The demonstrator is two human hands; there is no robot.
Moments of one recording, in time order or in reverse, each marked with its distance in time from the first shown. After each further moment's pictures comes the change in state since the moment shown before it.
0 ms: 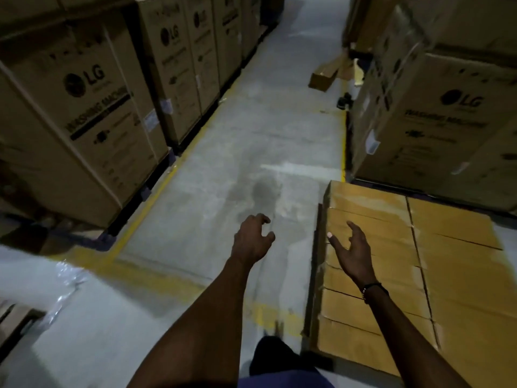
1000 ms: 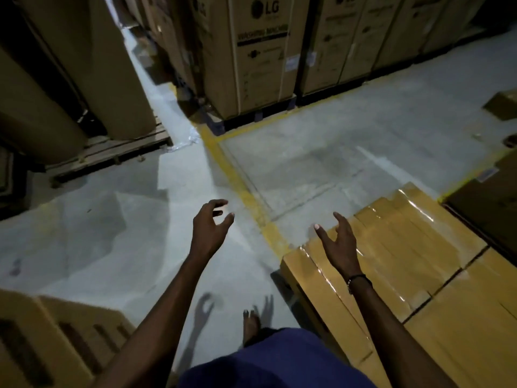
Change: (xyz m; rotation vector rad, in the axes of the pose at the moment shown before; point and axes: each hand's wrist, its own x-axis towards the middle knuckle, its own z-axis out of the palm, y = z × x) left_hand -0.455 0.205 0.285 -0.275 0.936 -0.502; right_hand -0.138 0.226 -0.251 0.055 -0.699 -0.404
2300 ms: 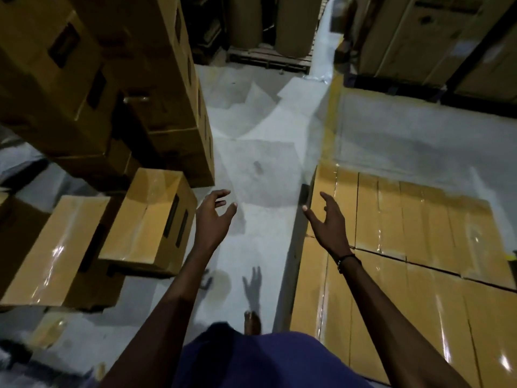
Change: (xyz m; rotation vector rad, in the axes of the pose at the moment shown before) left_hand -0.791 0.141 0.271 -0.027 0.732 -0.345; right_hand -0.373 0.242 -0.385 -0.072 -0.764 -0.466
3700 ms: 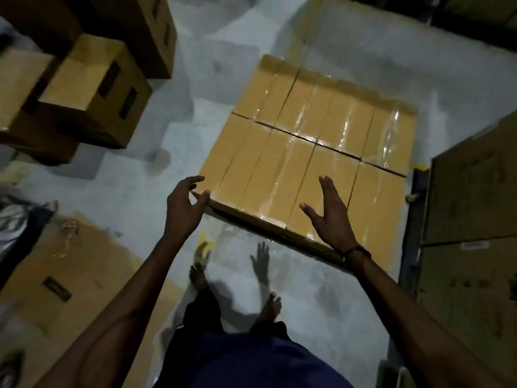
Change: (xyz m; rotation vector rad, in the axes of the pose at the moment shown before) left_hand -0.647 0.065 0.326 0.244 0.044 -0.007; right_hand -0.433 0.358 -0.486 -0.327 -0.261 -0.127
